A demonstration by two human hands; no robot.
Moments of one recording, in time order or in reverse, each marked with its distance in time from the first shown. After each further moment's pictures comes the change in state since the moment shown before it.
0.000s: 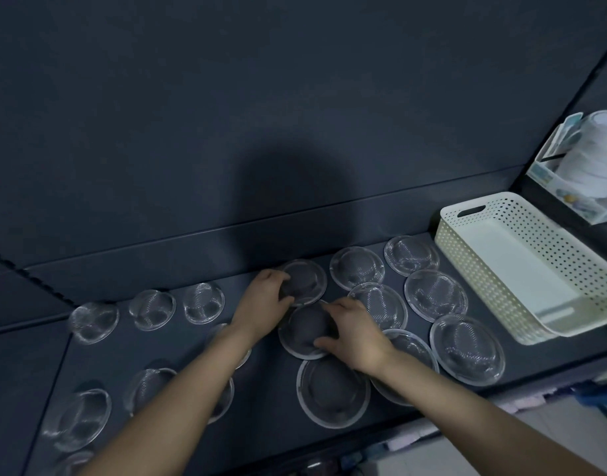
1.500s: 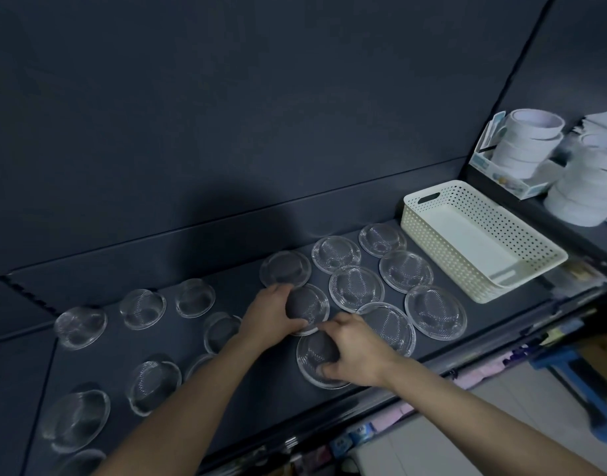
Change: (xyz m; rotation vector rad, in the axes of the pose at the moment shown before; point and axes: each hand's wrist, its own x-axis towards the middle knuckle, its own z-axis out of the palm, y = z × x) left_hand -0.042 0.015 0.016 0.021 -0.155 0.046; right_hand -0.070 -0.025 0.004 -0.134 -0.110 0.080
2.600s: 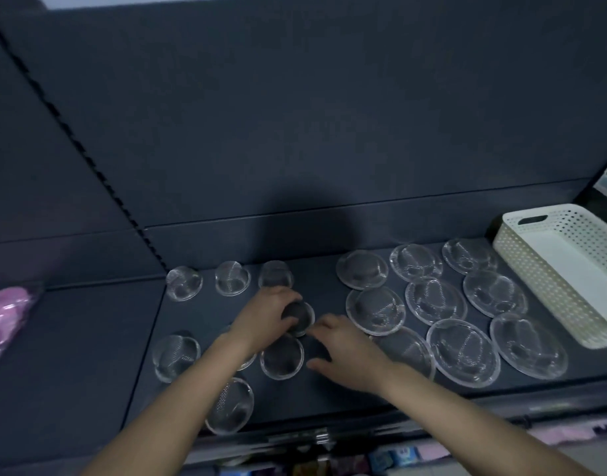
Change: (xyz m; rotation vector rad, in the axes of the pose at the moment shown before) left_hand -0.074 -0.084 -0.071 0.071 0.058 -0.006; right_hand 0.037 -0.096 0.034 -0.009 -0.011 -0.382
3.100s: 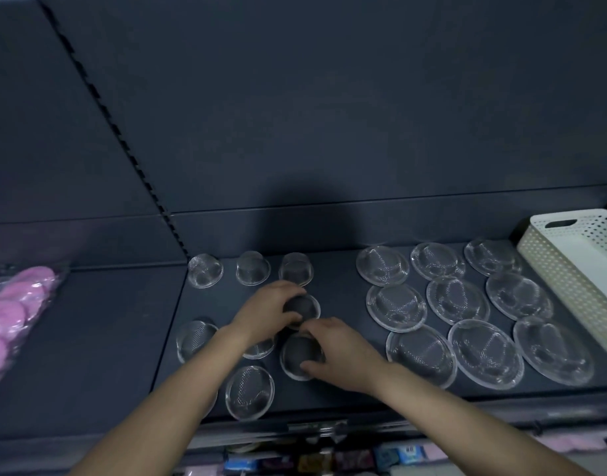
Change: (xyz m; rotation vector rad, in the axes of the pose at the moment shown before) left_hand -0.017 -0.028 -0.011 -0.103 -0.001 -0.020; right_hand 0.017 -0.032 0.018 0.053 -0.009 -0.063
